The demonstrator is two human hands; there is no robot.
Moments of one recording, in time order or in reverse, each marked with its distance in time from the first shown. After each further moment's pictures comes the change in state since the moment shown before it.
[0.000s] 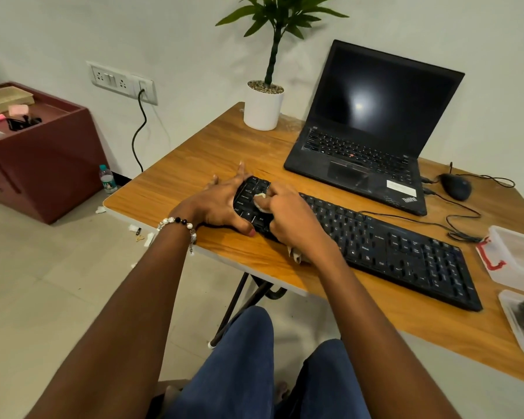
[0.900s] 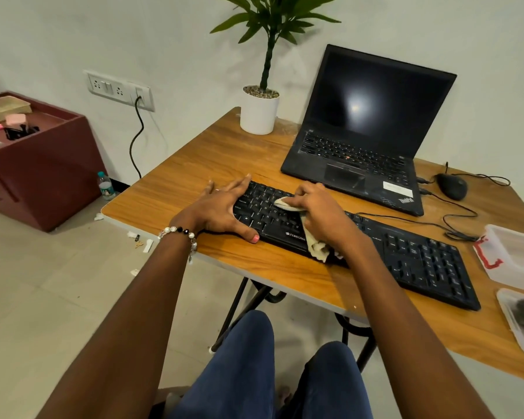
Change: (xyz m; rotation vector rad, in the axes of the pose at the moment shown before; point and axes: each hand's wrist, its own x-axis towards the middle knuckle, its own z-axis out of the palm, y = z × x) left_hand 0.013 -0.017 0.009 0.183 -0.022 0.027; right_hand -0.008 0.057 -0.012 0.000 -0.034 0.048
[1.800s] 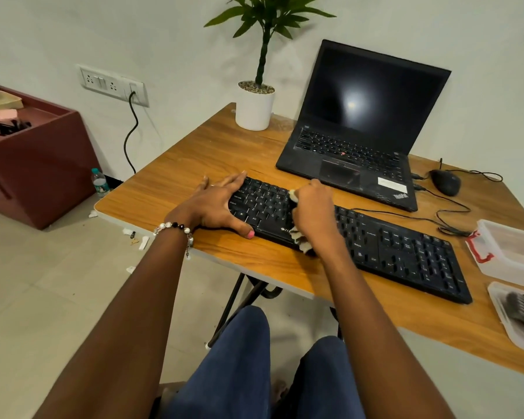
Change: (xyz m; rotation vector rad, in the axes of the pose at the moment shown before) left_hand 0.003 -0.003 0.003 0.022 0.017 -0.009; right_hand 0.001 -0.022 0.014 -0.001 0.189 0.369
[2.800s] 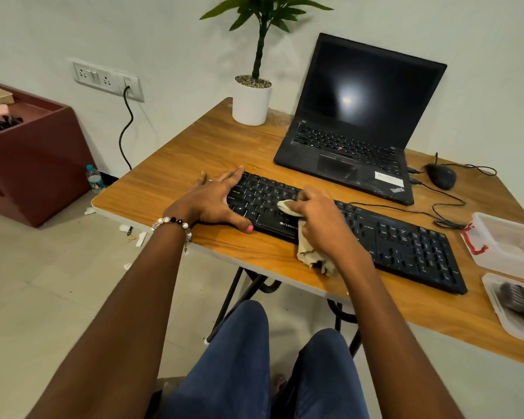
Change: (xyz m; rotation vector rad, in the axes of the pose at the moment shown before) left_hand -0.002 0.001 -0.001 -0.003 0.000 0.001; right_hand -0.031 0.016 -0.017 -0.002 -0.154 -0.209
